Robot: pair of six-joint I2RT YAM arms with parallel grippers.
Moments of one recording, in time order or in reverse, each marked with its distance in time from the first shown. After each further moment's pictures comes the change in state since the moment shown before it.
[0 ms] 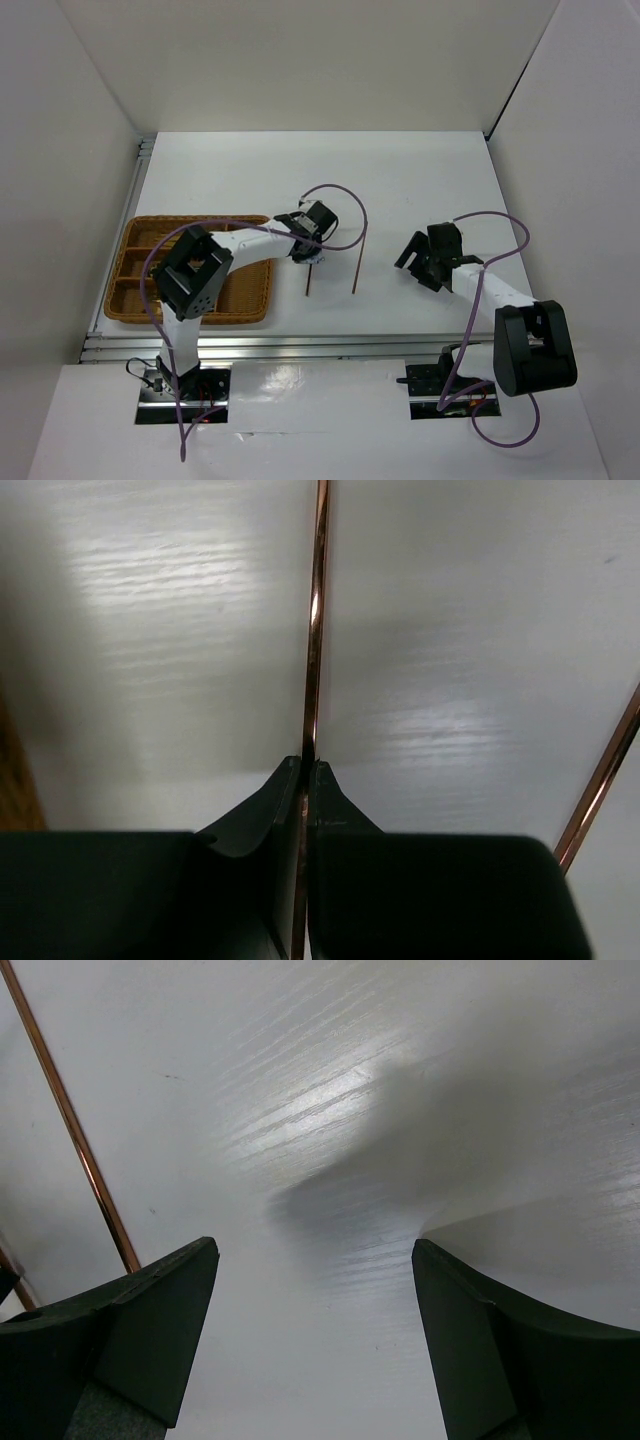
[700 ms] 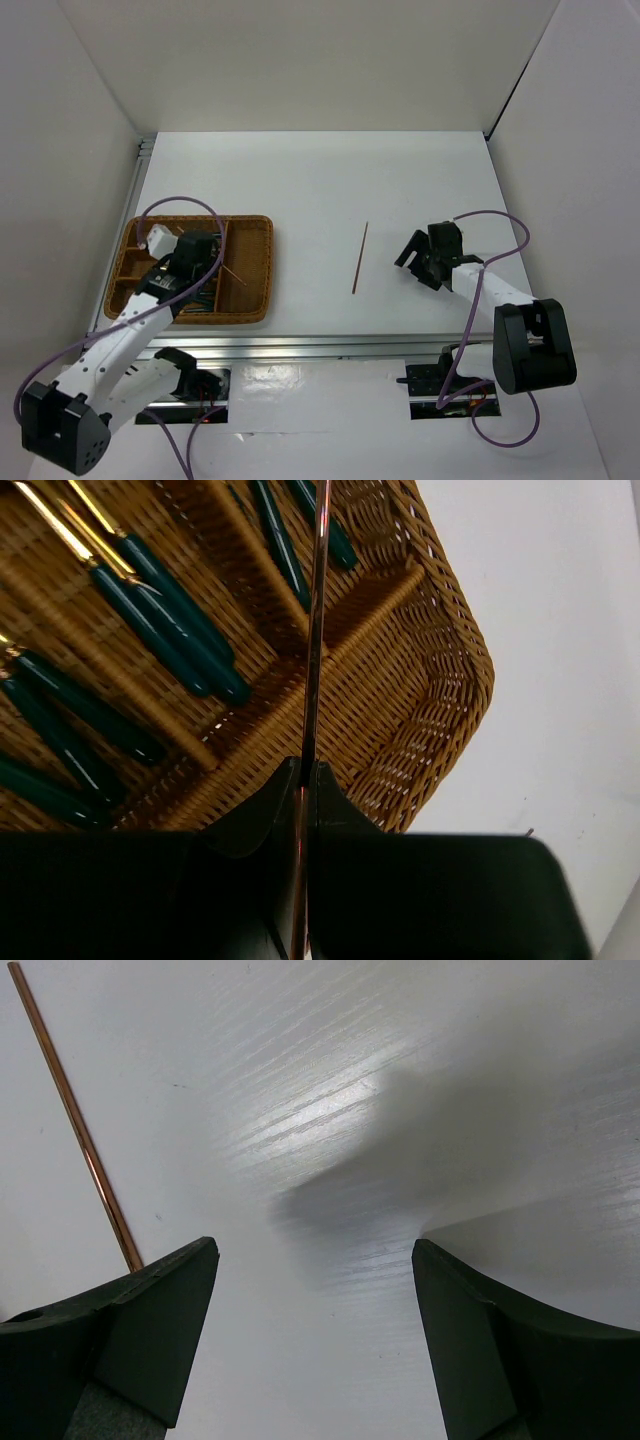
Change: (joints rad) left arm 0.382 -1.057 -0.676 -0.071 -0.211 -0.592; right arm -0.006 0.009 0.002 0.021 -0.007 -0.005
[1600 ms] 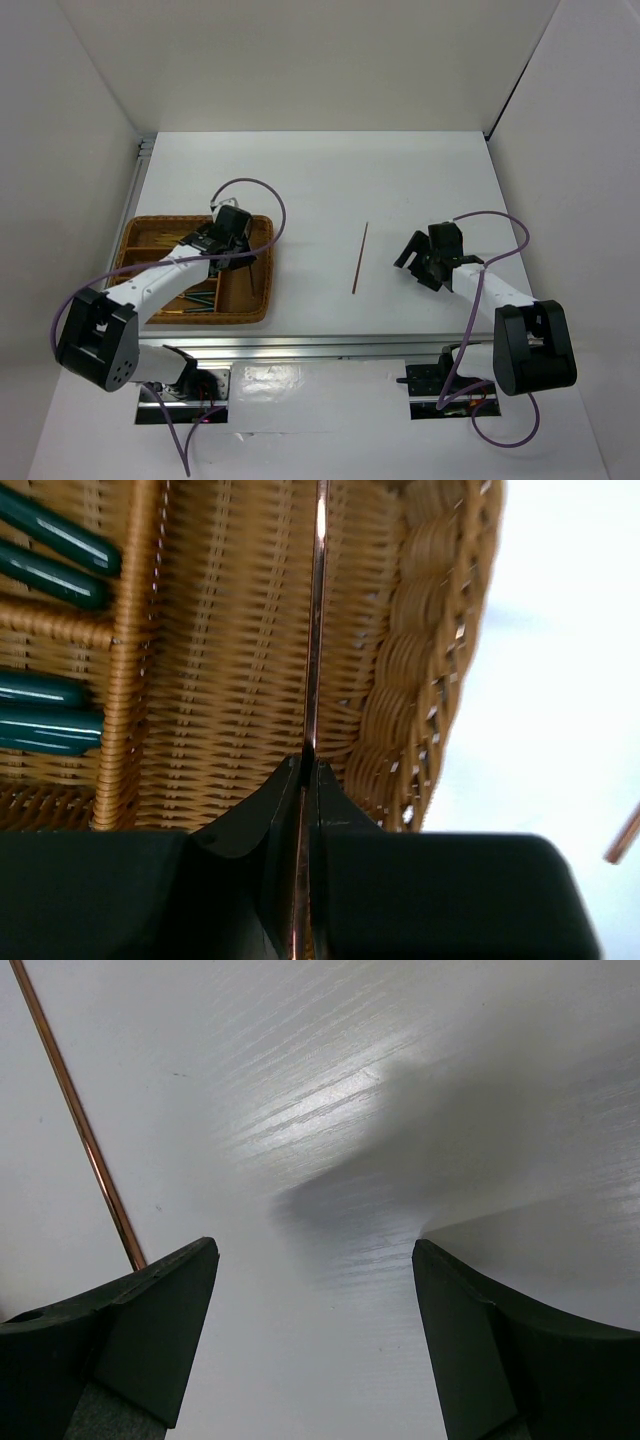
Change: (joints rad) left arm -0.060 0.419 0.168 0.119 0.262 0.587; right arm -0.002 -0.008 -0.002 -0.012 -0.017 -0.005
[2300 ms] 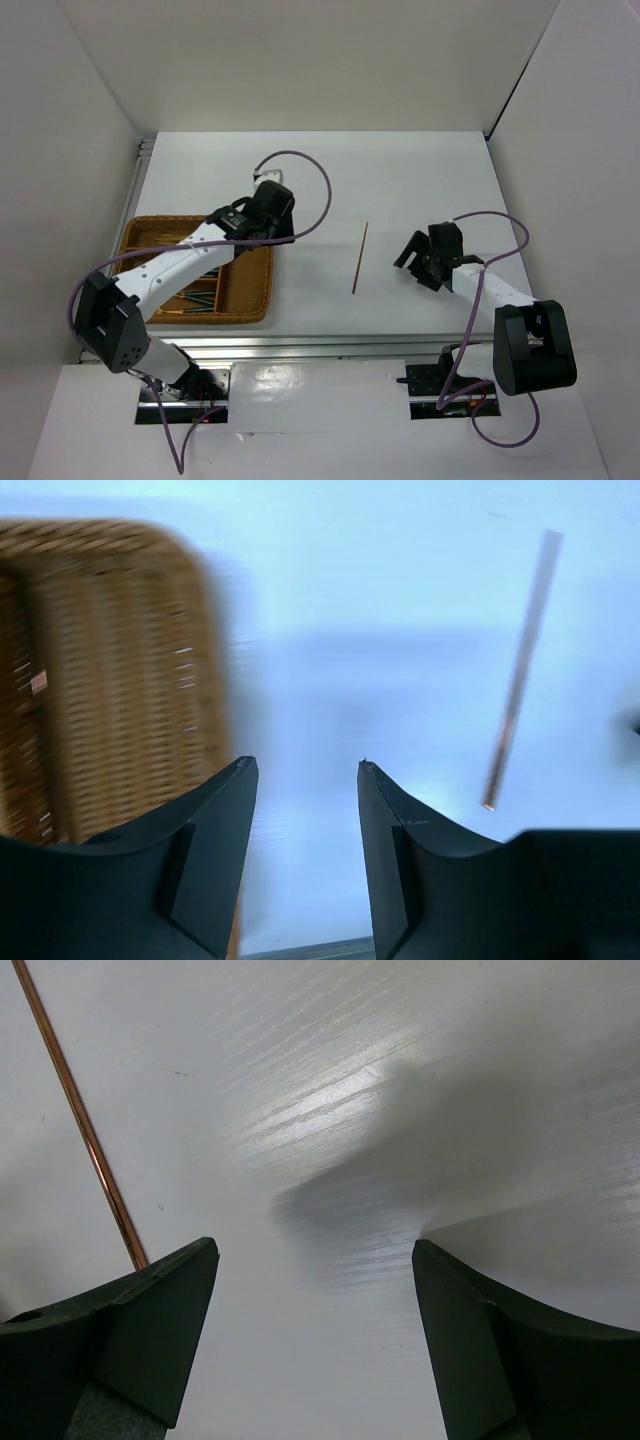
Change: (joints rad) left arm -0.217 0.126 0.362 -0.184 -0.115 0.048; right arm 0.000 0.001 0.000 0.000 -0.006 0.004
